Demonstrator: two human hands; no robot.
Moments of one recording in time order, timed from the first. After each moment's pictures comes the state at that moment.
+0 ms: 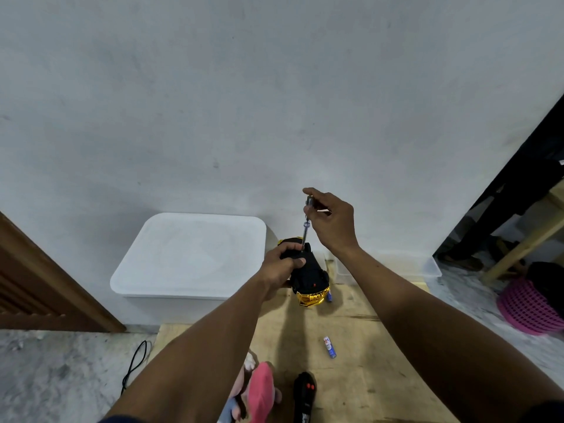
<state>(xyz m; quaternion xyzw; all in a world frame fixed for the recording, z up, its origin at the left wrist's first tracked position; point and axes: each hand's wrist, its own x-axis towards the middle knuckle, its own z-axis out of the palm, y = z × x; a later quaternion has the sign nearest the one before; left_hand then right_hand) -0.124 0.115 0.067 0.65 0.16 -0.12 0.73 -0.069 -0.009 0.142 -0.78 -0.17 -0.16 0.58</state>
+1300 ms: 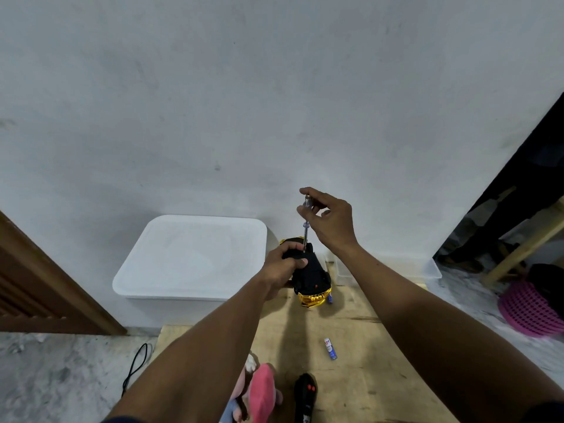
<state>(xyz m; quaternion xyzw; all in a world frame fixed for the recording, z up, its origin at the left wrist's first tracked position) -0.126 0.114 0.074 0.65 0.15 -0.13 0.73 -0.072 -0.006 0.152 -0.79 -0.17 -0.15 0.57</state>
